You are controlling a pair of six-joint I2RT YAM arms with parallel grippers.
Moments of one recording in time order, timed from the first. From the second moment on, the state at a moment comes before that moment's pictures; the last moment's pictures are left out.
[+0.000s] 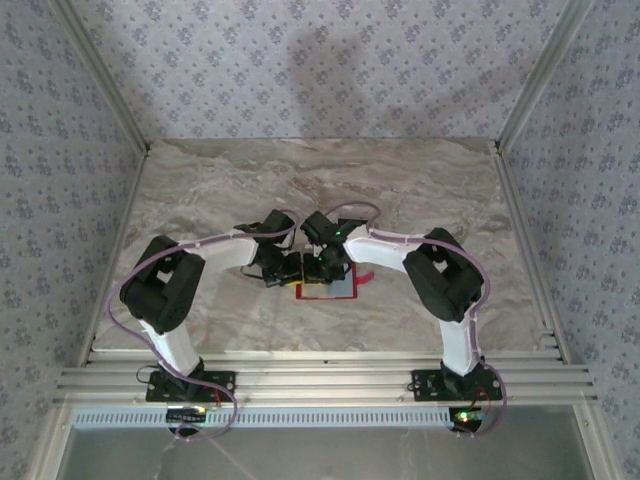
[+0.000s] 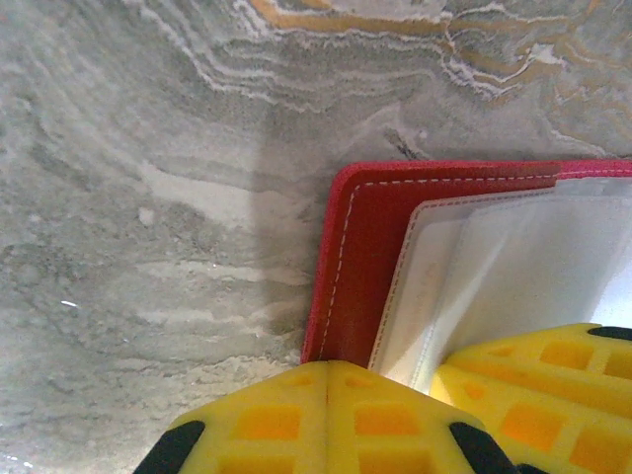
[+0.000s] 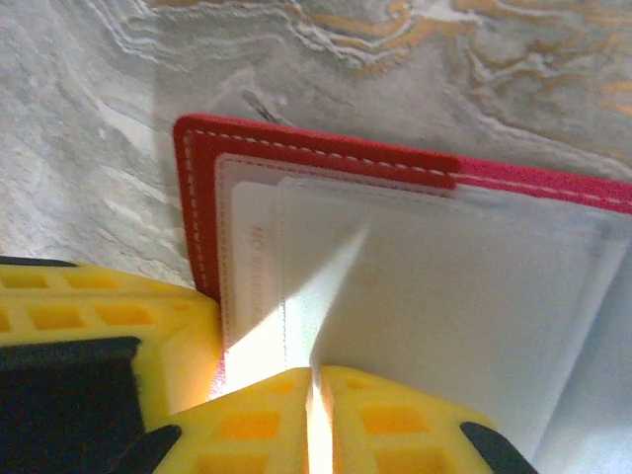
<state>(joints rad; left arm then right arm) -0.60 1.76 1.00 -0.52 0.33 -0.75 0.80 1.97 1.30 -0.59 -0.25 0.72</state>
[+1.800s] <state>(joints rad) -0.60 1.77 1.03 -0.61 0.32 -0.73 0.79 1.86 1.26 -0.67 -0.29 0.66</state>
